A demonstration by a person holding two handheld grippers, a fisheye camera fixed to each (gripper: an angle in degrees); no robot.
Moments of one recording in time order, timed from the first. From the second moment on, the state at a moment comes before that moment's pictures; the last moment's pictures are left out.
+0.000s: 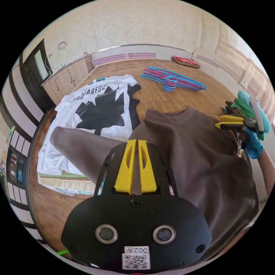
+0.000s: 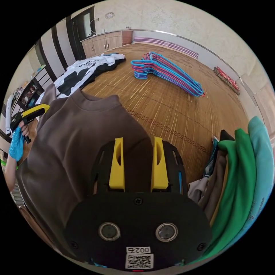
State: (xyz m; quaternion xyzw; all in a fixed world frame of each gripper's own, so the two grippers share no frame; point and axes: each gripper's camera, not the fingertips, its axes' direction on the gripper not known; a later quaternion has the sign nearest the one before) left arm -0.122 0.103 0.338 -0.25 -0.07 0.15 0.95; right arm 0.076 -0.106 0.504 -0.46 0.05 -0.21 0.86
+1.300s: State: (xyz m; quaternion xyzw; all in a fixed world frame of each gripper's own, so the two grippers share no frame) left arm -0.173 -0.021 0.246 -0.01 -0.15 0.15 0.98; right arm -0.053 -0.300 0.376 -0.06 0.06 -0.32 0.95
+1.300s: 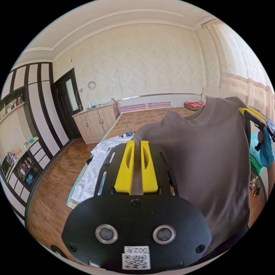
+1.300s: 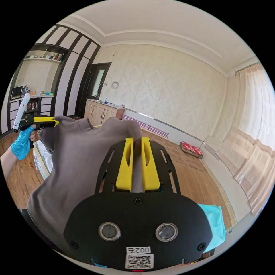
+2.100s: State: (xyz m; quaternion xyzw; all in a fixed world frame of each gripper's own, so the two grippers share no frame) left arm -0.230 -0.023 0.392 -0.22 -0.15 0.17 0.95; right arm -0.033 -0.252 0.556 -0.35 0.07 -0.27 0.89
